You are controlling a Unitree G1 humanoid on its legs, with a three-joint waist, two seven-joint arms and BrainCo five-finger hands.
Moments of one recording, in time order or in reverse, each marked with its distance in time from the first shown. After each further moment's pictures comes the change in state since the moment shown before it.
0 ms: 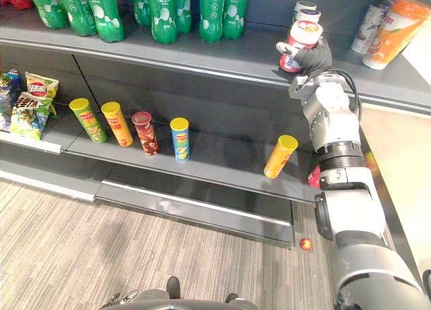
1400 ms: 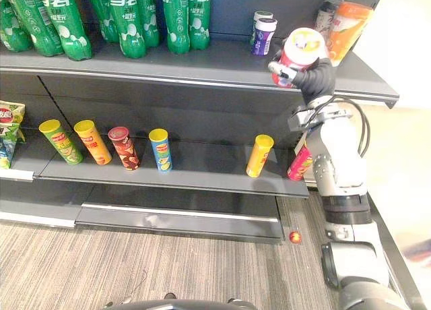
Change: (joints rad) left arm 0.050 -0.030 0.084 0.009 0.016 -0.058 0.015; right arm 0.370 -0.002 -0.105 -0.579 0.021 -0.070 0.048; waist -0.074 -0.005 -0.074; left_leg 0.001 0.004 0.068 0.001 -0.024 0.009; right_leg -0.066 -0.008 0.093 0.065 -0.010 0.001
